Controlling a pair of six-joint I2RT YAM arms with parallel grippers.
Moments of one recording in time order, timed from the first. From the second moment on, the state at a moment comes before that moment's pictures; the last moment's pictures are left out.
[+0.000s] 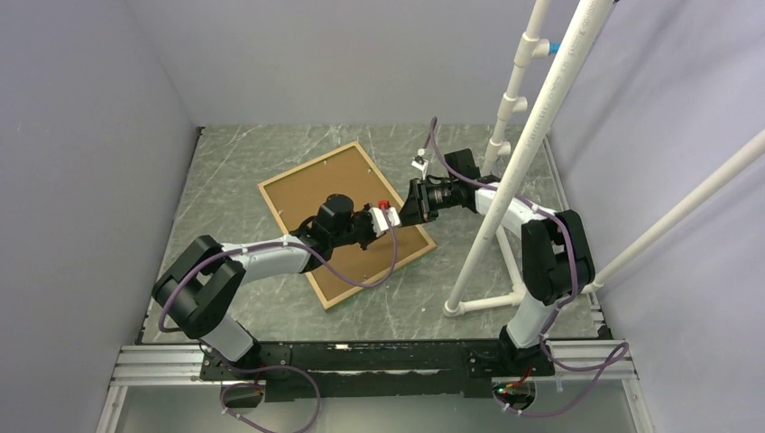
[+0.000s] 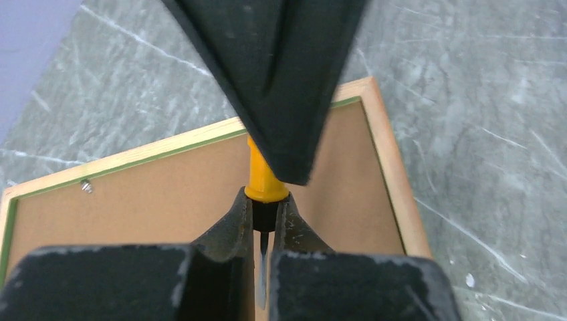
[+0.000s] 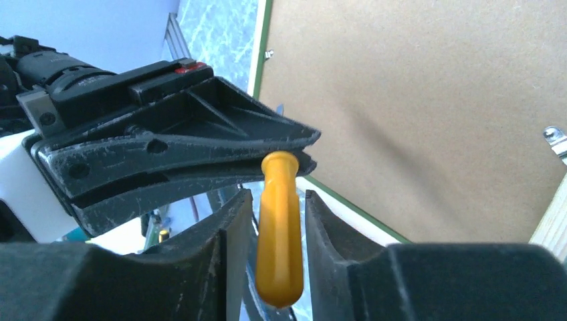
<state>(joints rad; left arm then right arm) -0.73 1.57 0.78 0.42 0.34 0.47 0.33 1.74 1.17 -0.36 -1.00 0.21</state>
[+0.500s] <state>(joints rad) -0.72 1.51 0.69 0.58 0.21 0.05 0.35 1.62 0.97 0.15 -0.84 0.67</state>
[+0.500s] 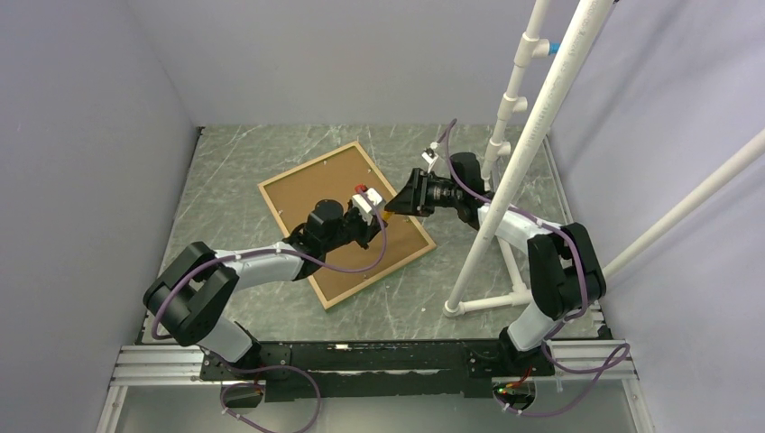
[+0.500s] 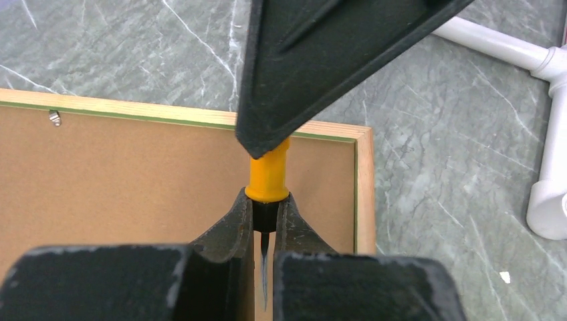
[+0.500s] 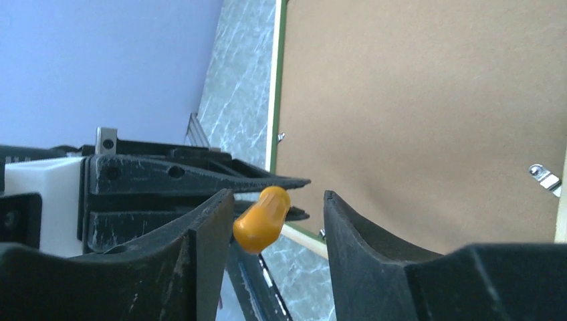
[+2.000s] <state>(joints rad) -0.40 0.96 0.39 -0.26 0.02 -0.73 0.43 1.79 1.20 -0.11 -0.24 0.10</state>
